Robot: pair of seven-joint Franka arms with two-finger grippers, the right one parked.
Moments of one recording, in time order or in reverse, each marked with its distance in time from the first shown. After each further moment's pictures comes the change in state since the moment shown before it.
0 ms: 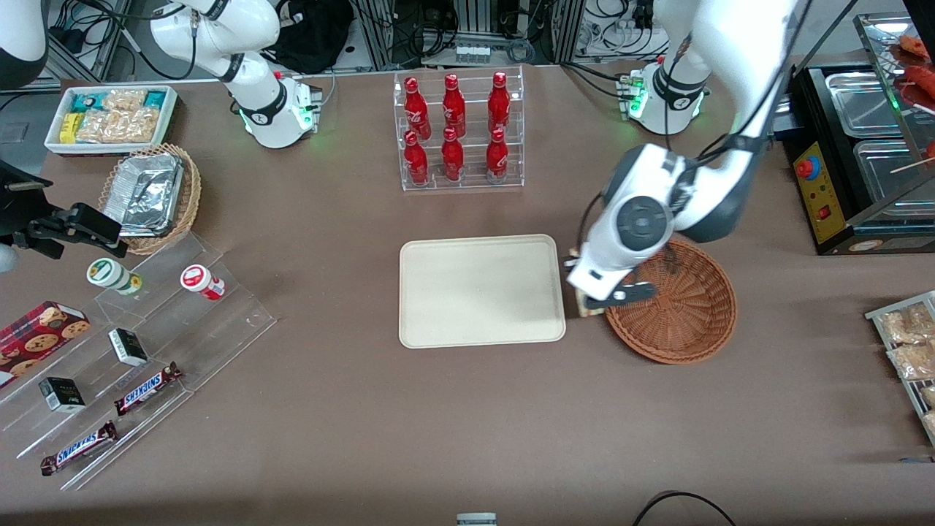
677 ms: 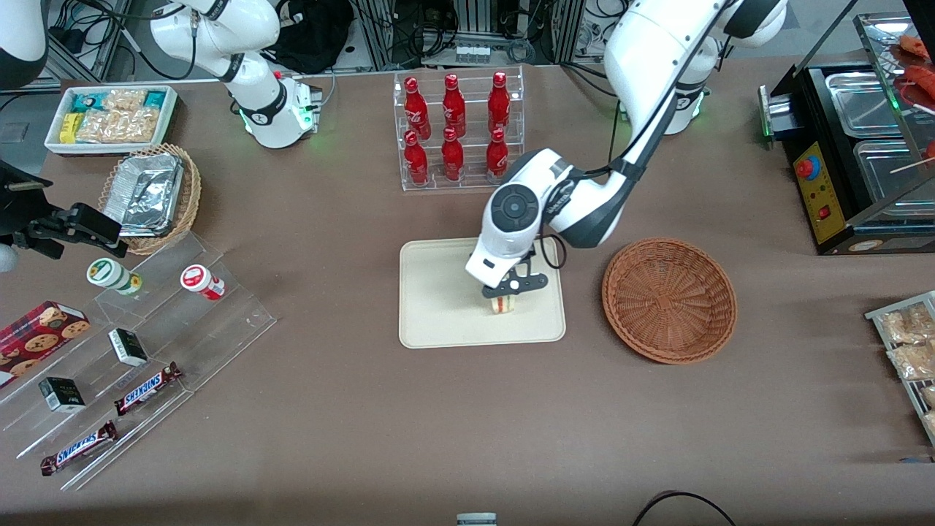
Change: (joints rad) arm -0.226 0.211 0.000 0.197 0.000 0.119 -0.245
